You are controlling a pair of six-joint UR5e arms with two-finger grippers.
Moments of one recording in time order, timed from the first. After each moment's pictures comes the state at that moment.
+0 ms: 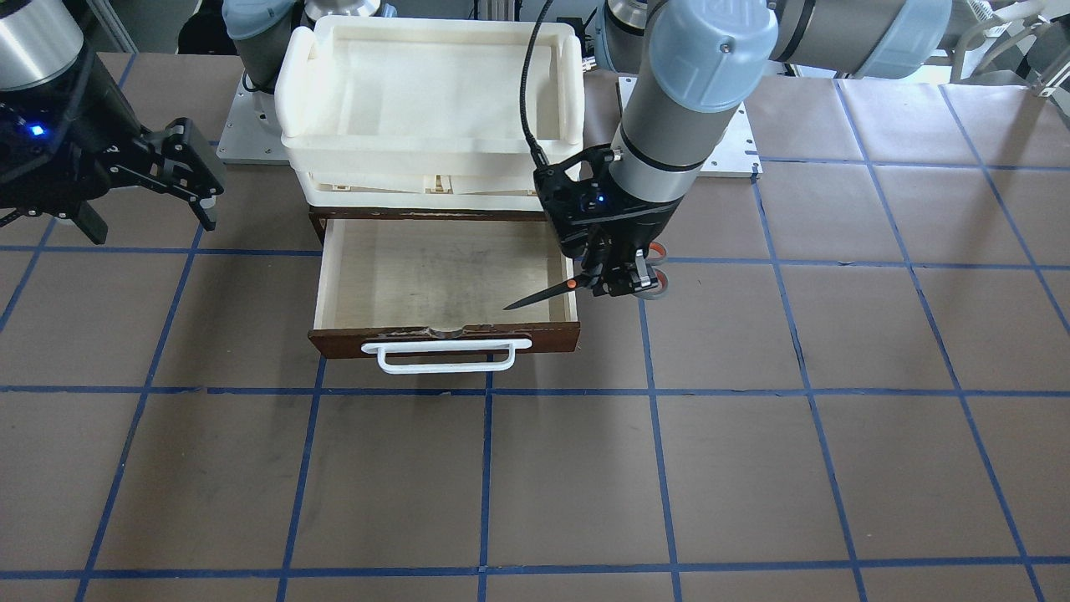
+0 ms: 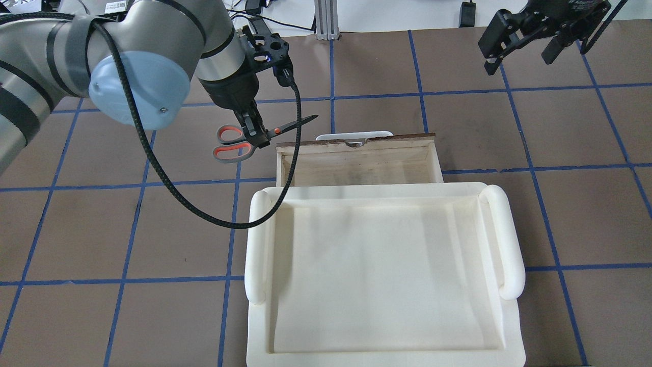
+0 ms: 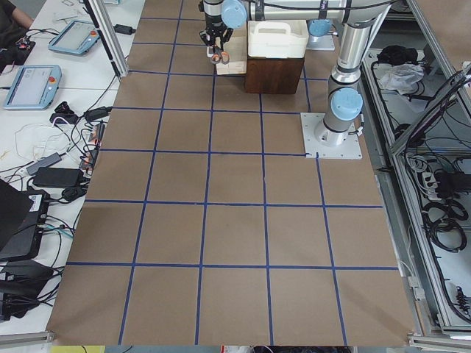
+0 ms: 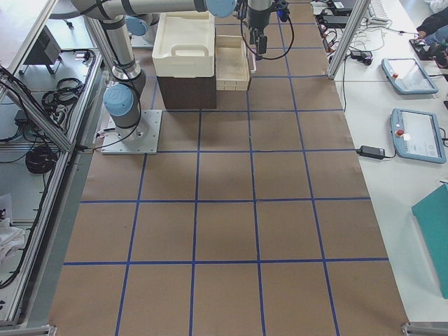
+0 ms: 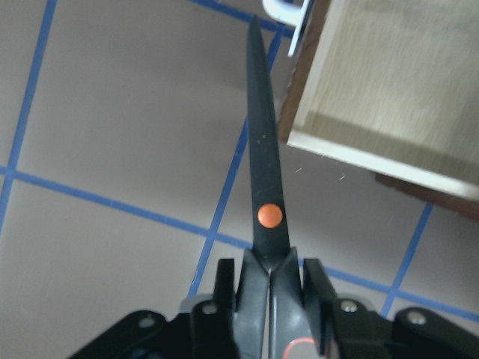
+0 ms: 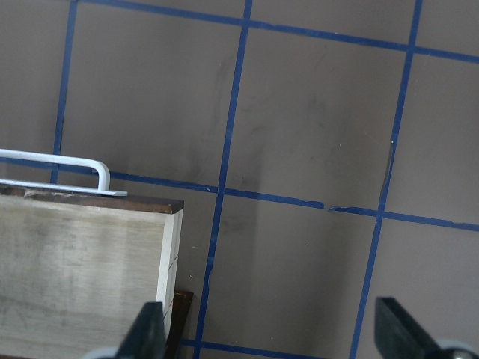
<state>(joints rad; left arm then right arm) -1.78 -1.74 -1.56 -1.43 1.46 1.03 1.47 -1.49 1.38 -1.53 -1.56 -0.24</state>
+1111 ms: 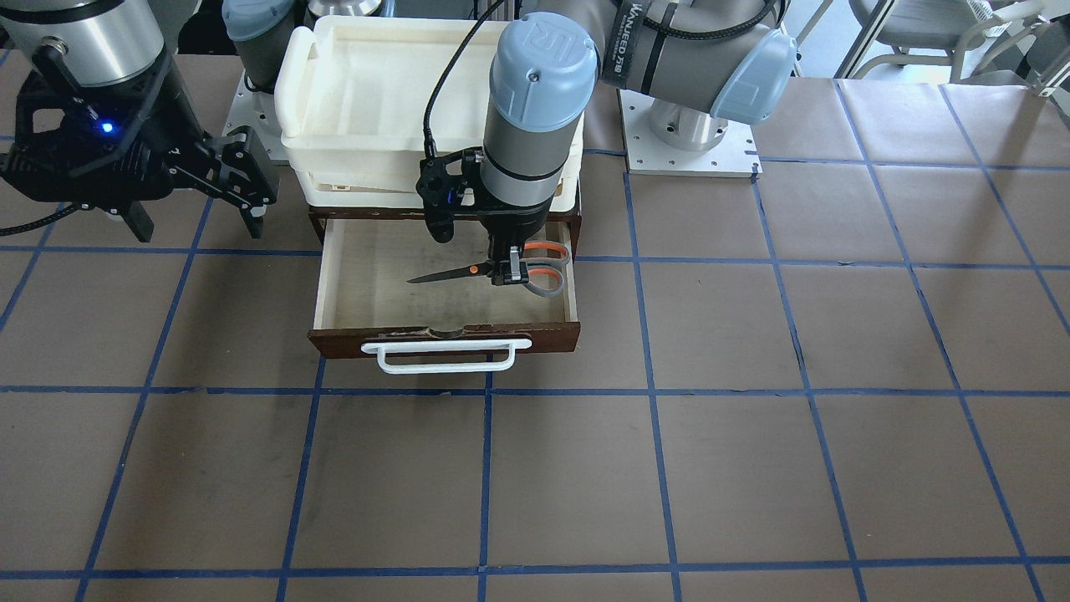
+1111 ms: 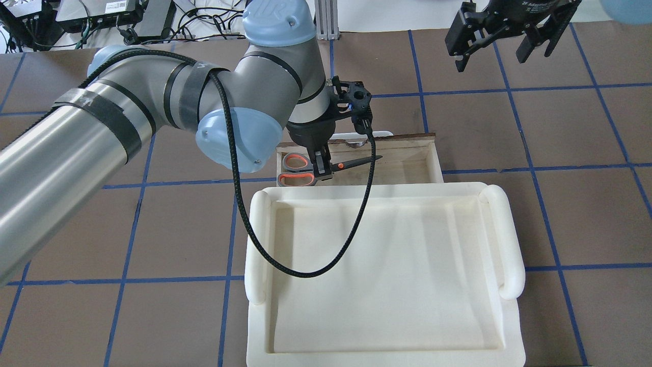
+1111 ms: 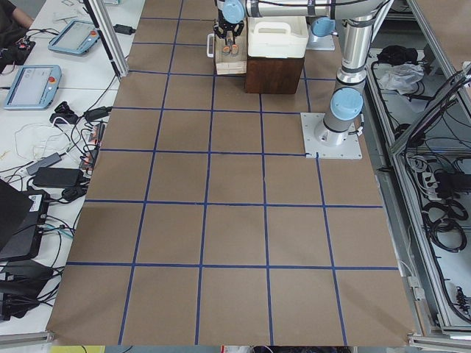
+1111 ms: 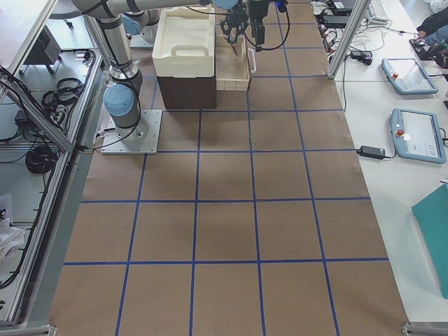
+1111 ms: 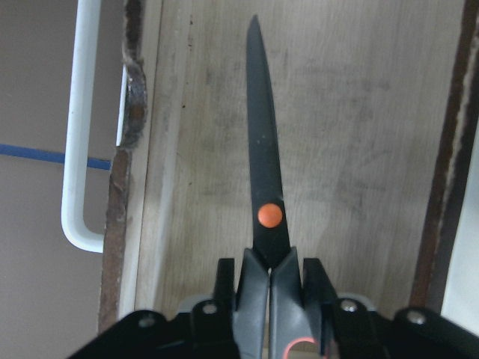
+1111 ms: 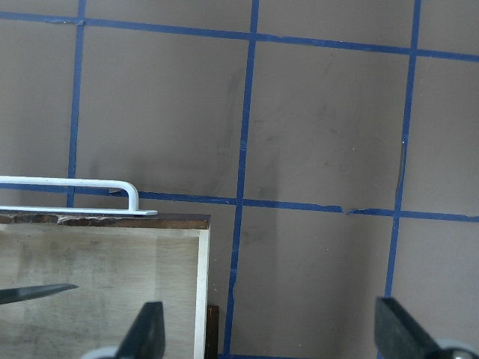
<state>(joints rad) -1.96 -1.82 -1.60 -1.33 1.45 1.04 1.57 -1.48 1.38 -1.56 -1.60 -0.09</state>
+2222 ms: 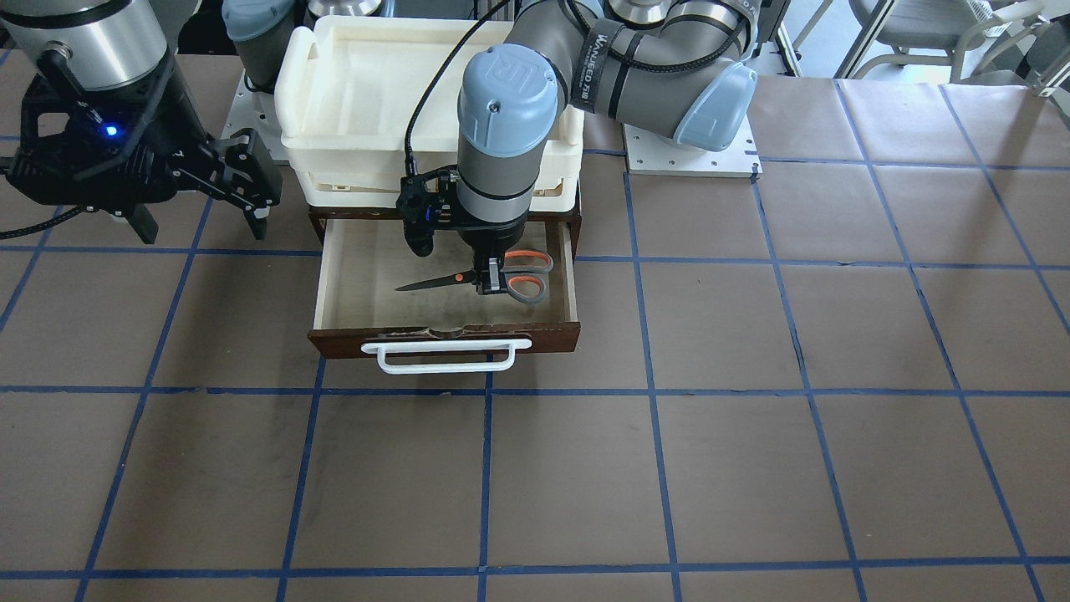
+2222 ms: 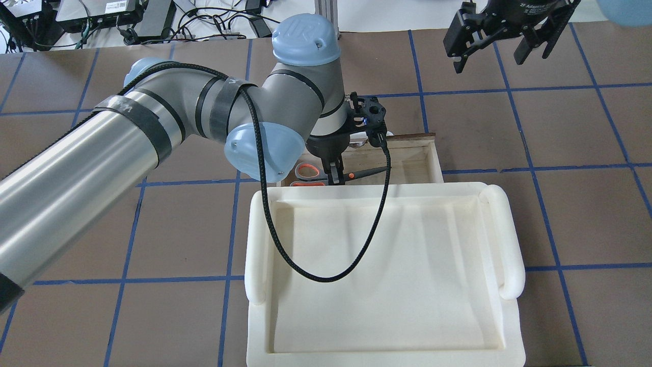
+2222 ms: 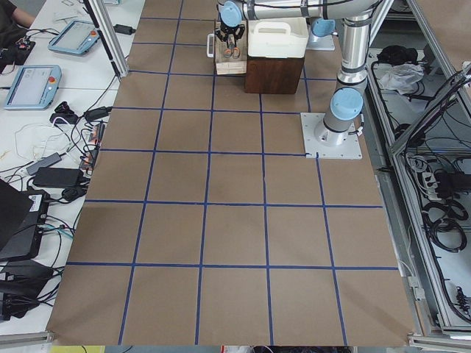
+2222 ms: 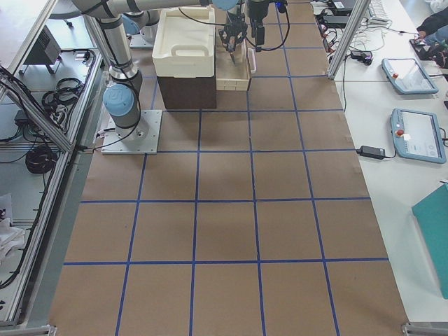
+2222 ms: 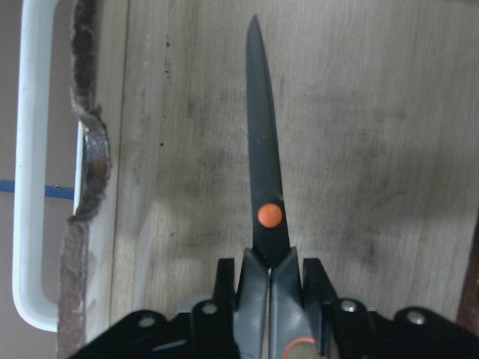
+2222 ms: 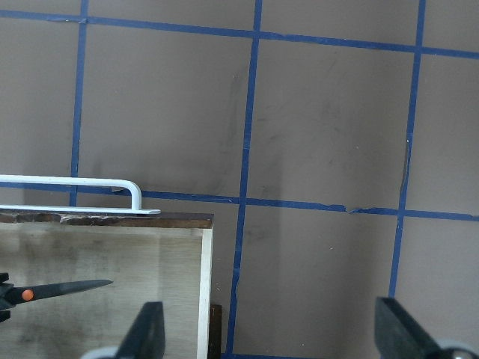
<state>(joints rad) -1.99 -1.87 -1.61 -1.29 1.46 1.01 1.57 -1.48 1.38 -1.56 -1.59 -0.09</state>
